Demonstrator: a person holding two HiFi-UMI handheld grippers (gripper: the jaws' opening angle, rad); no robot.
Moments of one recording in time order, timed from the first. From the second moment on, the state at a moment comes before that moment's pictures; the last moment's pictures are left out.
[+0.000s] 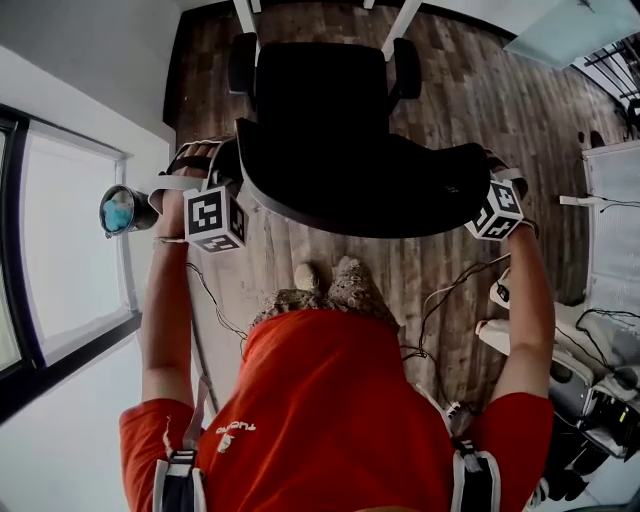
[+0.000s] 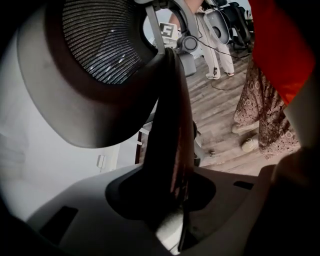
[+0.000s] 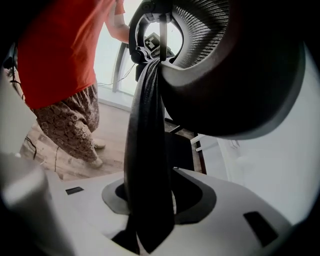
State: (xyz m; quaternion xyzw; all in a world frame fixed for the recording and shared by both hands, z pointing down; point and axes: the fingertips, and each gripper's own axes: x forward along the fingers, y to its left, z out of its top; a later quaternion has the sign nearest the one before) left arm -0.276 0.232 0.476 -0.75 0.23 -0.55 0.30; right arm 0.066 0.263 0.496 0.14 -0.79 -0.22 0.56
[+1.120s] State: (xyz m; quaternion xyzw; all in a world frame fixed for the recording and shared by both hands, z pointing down) left arm -0.194 0.036 0.477 -0.73 0.24 -0.58 0.26; right arm 0.160 0.048 0.498 0.11 -0.79 -0.23 0.55
